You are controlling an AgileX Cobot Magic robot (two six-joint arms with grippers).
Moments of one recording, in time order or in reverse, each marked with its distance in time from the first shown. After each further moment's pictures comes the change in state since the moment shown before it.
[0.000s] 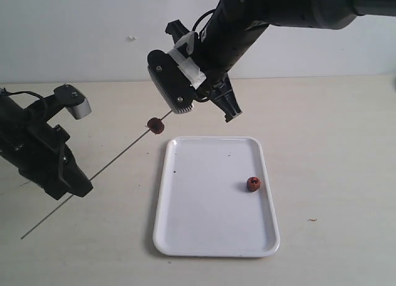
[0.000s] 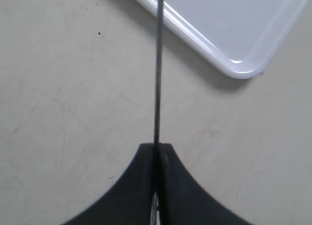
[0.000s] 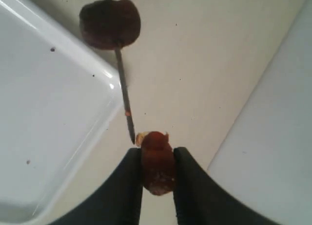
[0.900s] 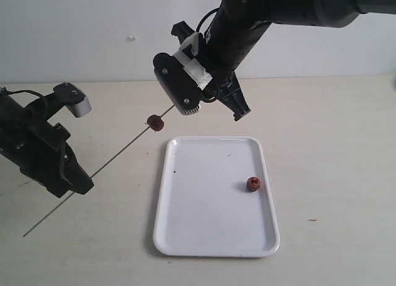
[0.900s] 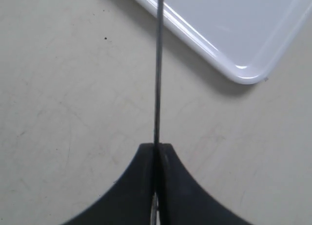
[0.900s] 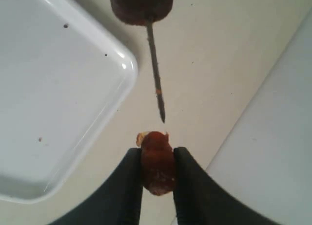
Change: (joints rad) left arm 0.000 0.000 0.000 -0.006 -0.017 0.000; right arm 0.000 -0.004 0.000 -0.089 0.032 0.051
